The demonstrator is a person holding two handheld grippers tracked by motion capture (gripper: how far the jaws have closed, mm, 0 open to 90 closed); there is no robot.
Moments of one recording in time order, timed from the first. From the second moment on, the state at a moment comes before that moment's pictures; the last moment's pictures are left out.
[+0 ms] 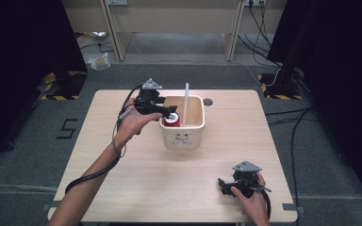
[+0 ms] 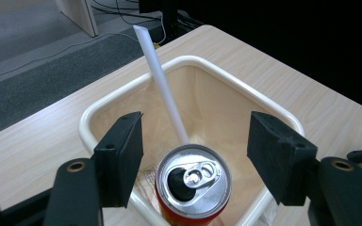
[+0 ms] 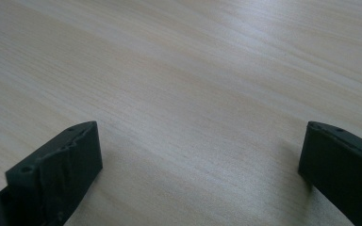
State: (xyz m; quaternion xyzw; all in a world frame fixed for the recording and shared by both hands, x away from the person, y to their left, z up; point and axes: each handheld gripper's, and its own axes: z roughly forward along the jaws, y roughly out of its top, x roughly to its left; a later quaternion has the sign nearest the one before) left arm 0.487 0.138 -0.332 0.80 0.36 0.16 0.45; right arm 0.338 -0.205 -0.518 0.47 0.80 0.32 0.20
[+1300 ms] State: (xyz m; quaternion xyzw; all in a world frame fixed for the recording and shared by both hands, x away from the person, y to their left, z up) left arm 0.440 0.204 -0.385 0.79 0.38 0.16 0.46; right arm 0.338 -0.205 -0.518 0.47 0.80 0.32 0.20
